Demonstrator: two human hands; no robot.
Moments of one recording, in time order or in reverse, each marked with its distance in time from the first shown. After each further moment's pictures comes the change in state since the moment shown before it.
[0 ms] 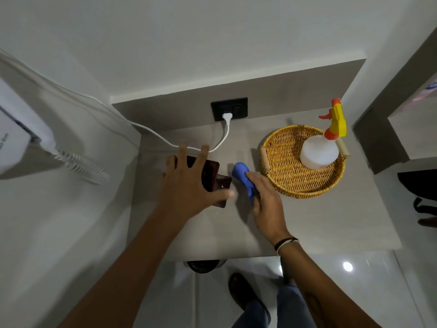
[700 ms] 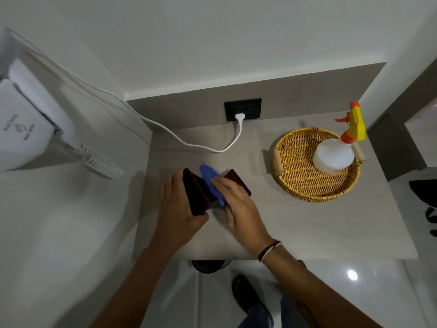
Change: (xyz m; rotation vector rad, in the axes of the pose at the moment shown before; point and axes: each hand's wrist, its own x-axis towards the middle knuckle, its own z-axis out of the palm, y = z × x) left_hand -0.051 -0.048 0.036 -0.468 0.278 -0.026; right_hand -0.010 -0.063 0.038 0.028 -0.206 -0.293
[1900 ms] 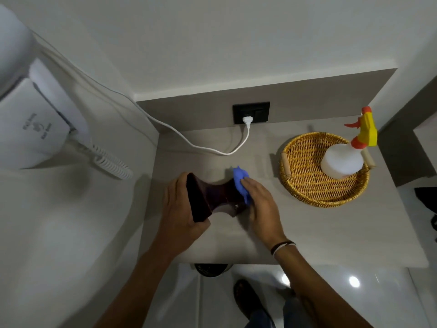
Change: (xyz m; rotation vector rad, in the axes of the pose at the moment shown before) left_hand -0.006 -0.017 -0.011 -0.072 -0.034 0.099; right_hand 0.004 0.020 -0.008 -0.070 0.051 0.289
